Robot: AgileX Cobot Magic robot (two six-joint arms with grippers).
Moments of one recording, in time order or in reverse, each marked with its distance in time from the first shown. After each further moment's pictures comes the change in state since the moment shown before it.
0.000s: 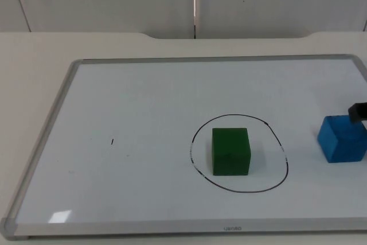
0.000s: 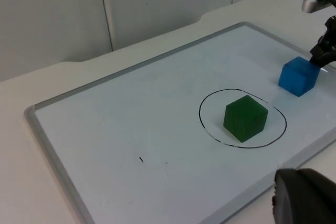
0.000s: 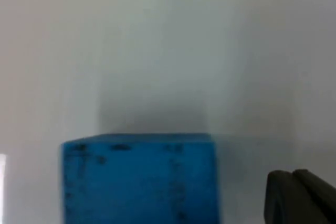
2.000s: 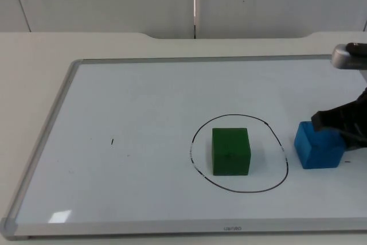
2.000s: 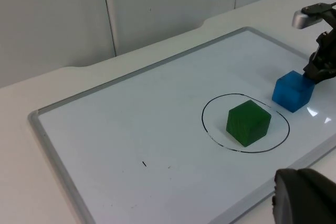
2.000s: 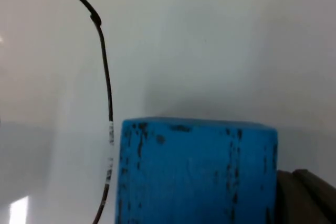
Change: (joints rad) right arm 0.146 0.000 0.000 0.031 0.010 0.067; left arm 0.000 0.000 0.000 0.006 -0.011 -0.001
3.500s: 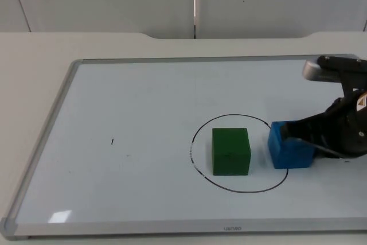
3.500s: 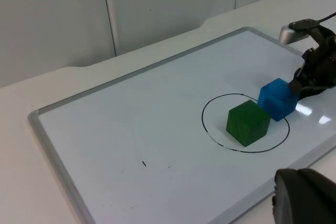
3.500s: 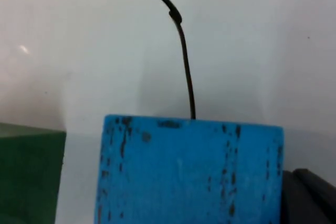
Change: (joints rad) right arm 0.105 0.084 -0.002 0.031 -0.145 0.082; left arm 0.000 0.000 0.000 0.000 0.000 0.000
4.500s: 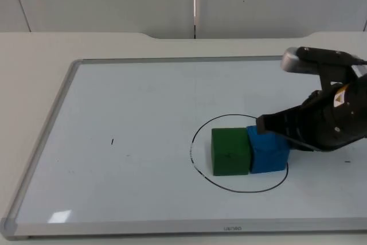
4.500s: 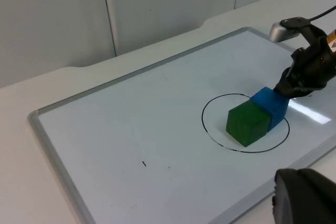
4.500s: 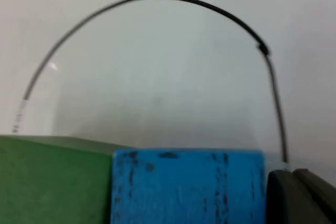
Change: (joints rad) right arm 0.088 0.002 -0.032 0.000 -0.044 0.038; left arm 0.000 0.000 0.000 0.000 0.000 0.000
